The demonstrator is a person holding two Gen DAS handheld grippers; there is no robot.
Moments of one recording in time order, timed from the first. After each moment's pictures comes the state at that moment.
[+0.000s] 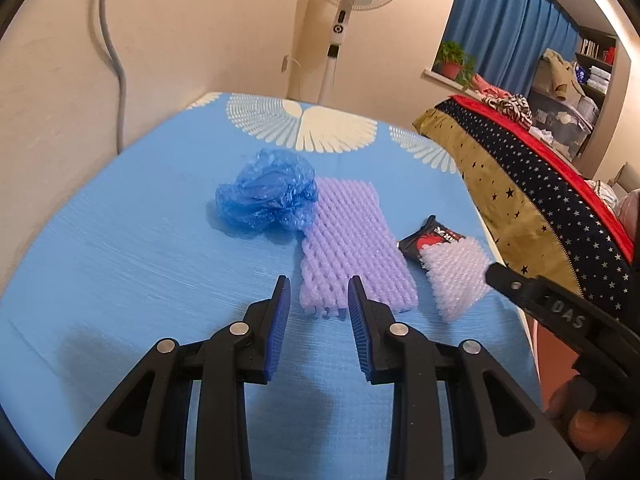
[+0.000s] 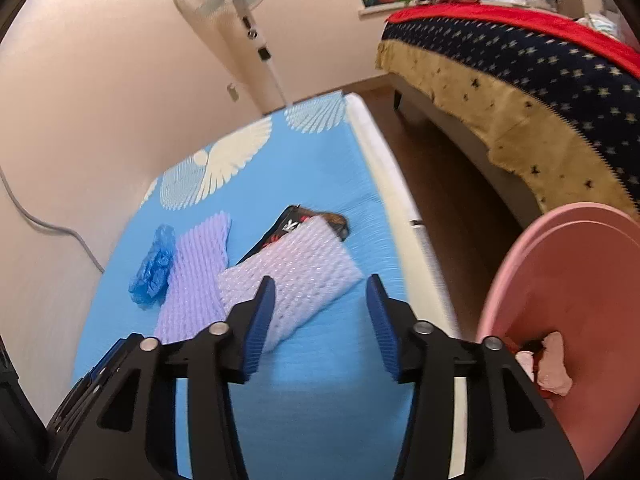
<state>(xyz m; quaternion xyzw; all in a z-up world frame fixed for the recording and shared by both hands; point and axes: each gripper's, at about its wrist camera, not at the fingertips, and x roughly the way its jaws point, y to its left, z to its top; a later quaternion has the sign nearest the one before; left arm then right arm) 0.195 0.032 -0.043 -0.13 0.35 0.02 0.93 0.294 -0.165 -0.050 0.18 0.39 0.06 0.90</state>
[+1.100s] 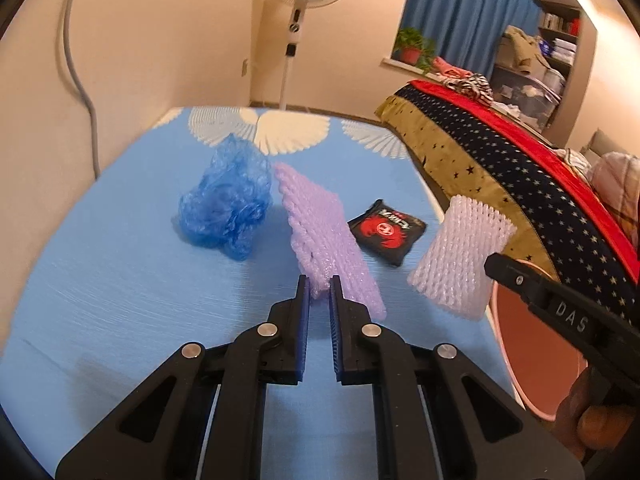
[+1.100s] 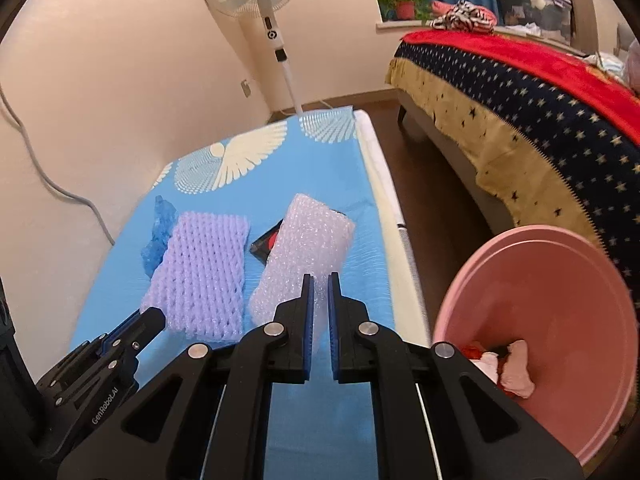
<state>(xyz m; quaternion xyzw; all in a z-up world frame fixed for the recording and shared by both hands) 0.161 0.006 -0.011 -0.08 0.34 -0.04 0.93 0.236 -0.174 0.000 0.12 0.37 0.06 0.92</state>
